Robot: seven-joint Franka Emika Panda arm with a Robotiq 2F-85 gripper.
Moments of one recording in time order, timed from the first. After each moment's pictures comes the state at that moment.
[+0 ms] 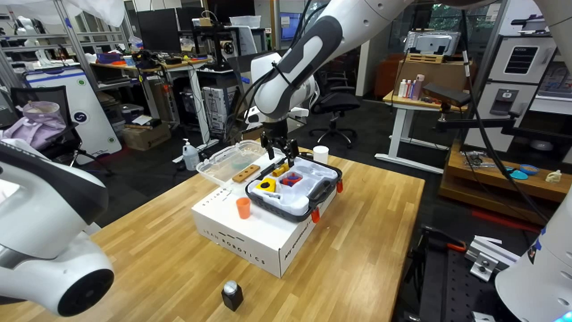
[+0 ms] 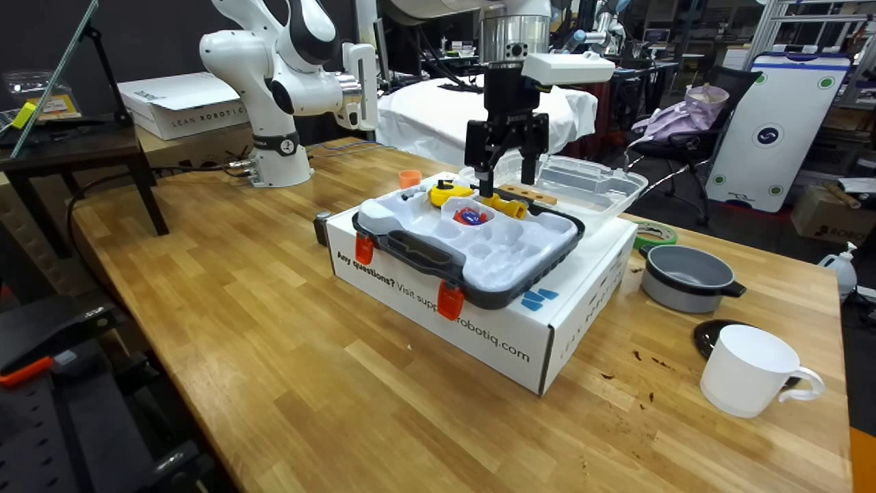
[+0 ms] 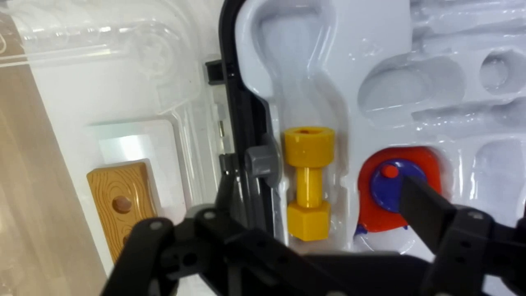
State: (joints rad) arm -0.15 0.65 0.00 -1.68 -0.14 2.30 -1.49
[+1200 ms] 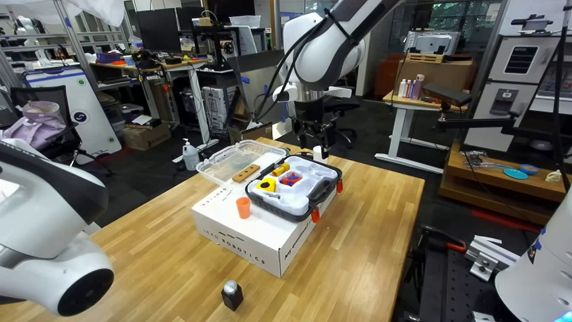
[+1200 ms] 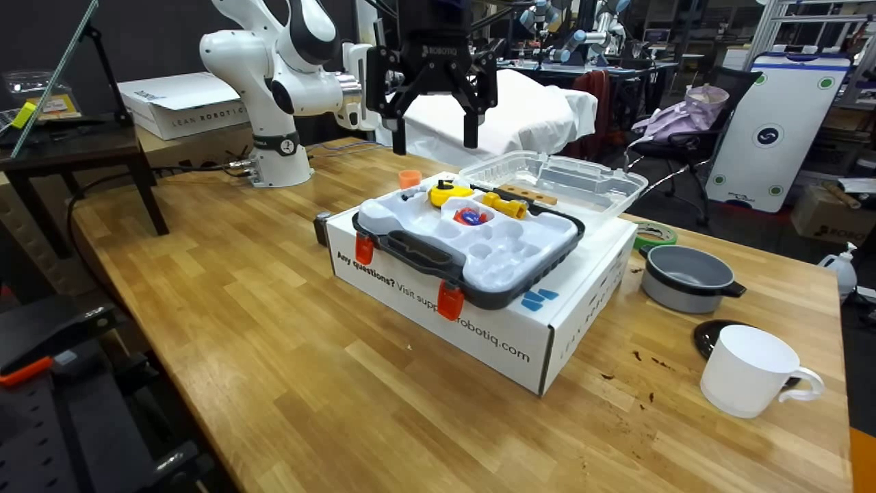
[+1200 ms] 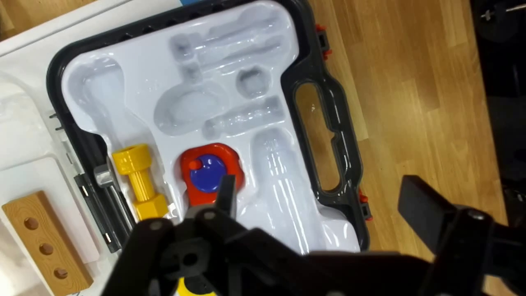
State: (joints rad) arm -0.14 0.18 0.00 -2.19 -0.14 2.30 -1.30
